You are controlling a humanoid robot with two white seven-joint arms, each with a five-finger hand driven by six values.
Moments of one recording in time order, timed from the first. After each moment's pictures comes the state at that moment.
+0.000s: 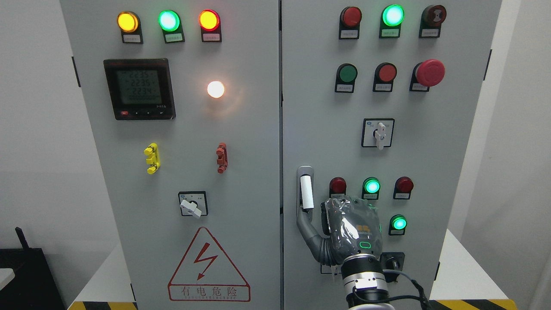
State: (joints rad) left arm 0.00 -0.05 0.00 0.05 0.11 -0.05 -0.06; right arm -0.49 0.15 0.29 -1.79 1.41 0.35 0.18
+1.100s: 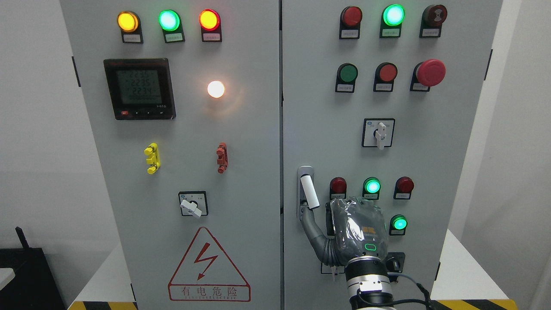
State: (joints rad) left arm 0.00 -0.05 0.00 0.05 0.11 -0.05 -0.06; right arm -0.47 0.15 0.28 -1.82 1.40 0.36 0.17
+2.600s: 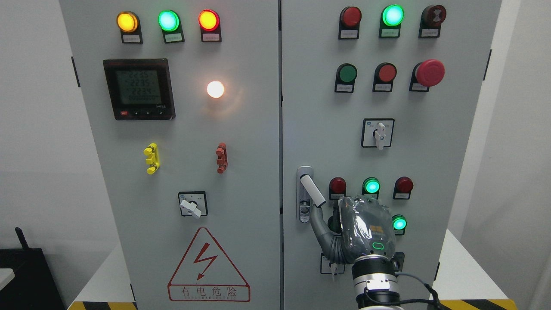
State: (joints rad) left arm 0.00 -0.05 0.00 0.05 0.11 -0.05 -0.06; right arm -0.47 0.16 0.25 -1.83 1.40 0.36 0.17
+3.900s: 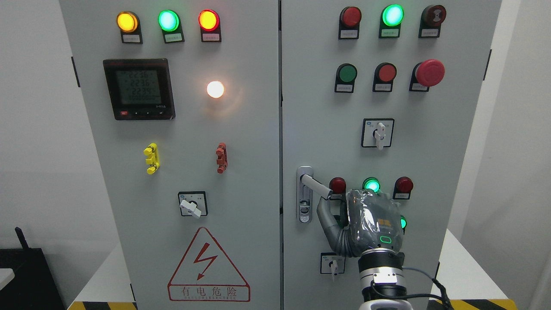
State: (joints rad) left arm 0.00 -0.05 0.00 0.05 0.11 -0.05 -0.06; right arm -0.49 0.16 0.23 -1.84 1.40 0.36 0.18
